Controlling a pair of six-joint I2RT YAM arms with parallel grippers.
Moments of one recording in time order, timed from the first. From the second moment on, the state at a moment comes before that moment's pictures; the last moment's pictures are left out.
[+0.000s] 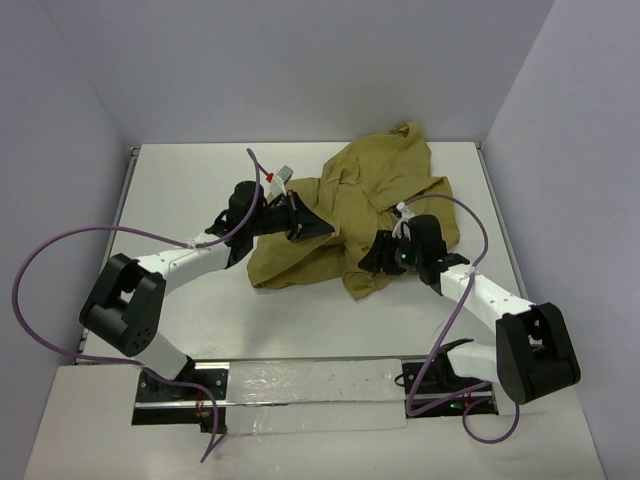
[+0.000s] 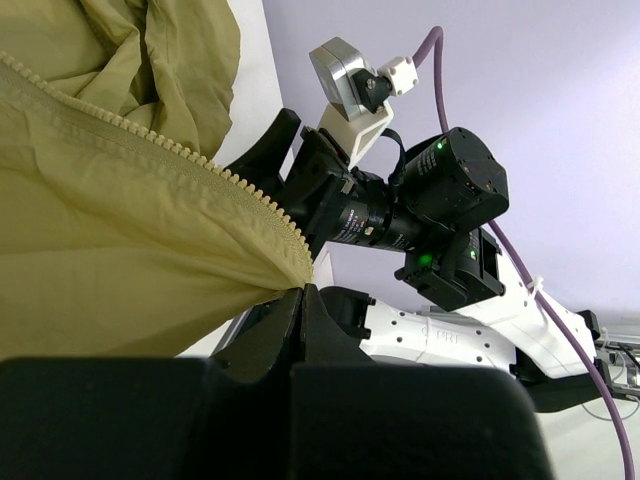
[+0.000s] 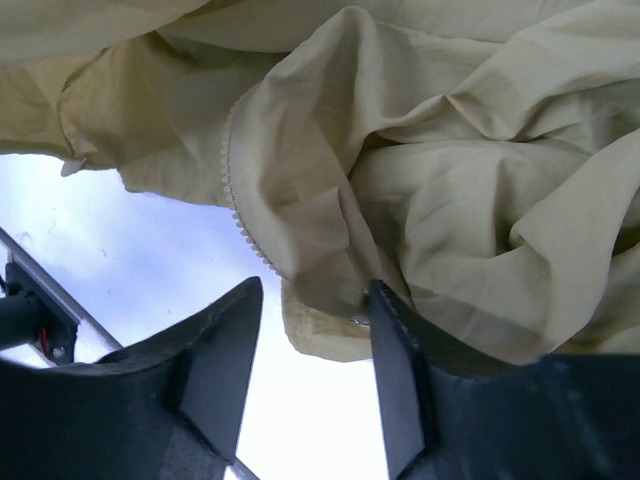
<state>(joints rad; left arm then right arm) -0.59 1.57 0.92 0.42 0.66 -1.17 0.28 1.21 0.55 -0.04 -0.46 0.44</state>
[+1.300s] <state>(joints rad) -0.53 1.54 0.94 0.26 0.62 -1.05 0.54 1.30 0.73 -0.21 -0.30 0.45</state>
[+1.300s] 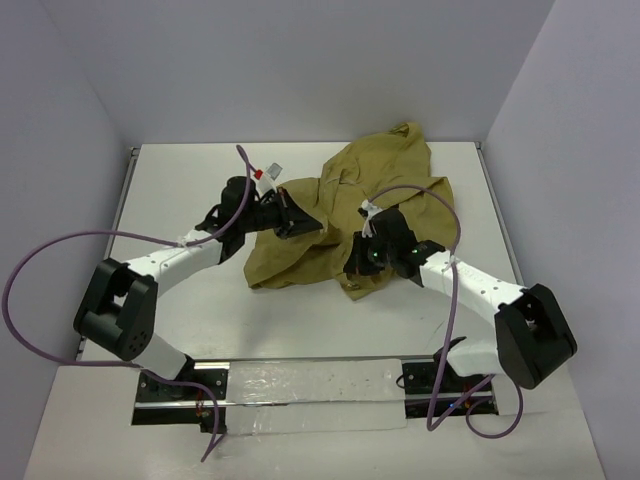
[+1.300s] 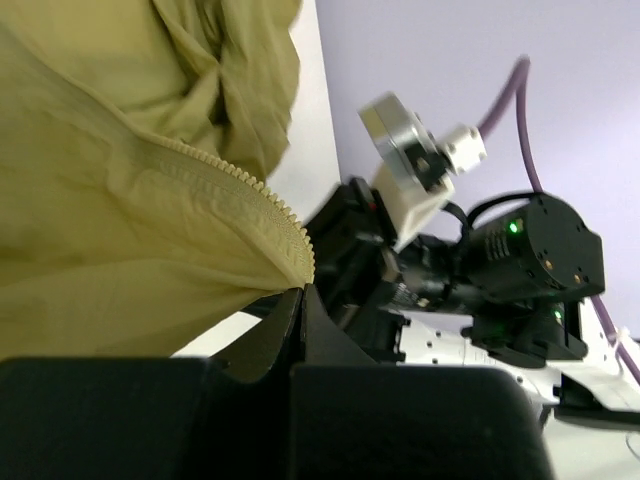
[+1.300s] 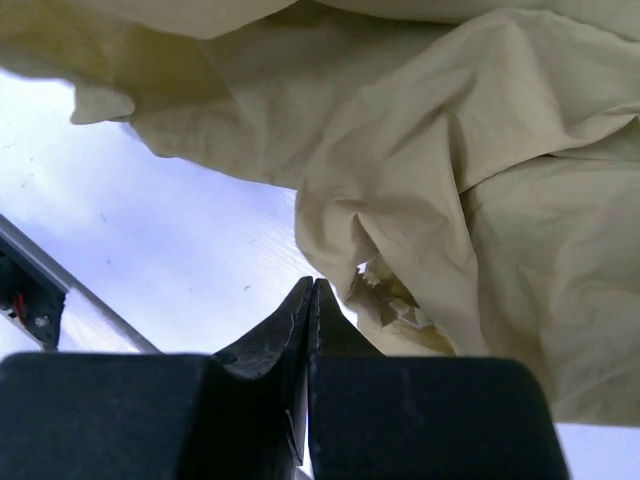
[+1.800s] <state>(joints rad) -0.44 1.51 0.95 0.18 0.60 -0.99 0.76 1.36 0.99 -0.56 0.07 0.29</state>
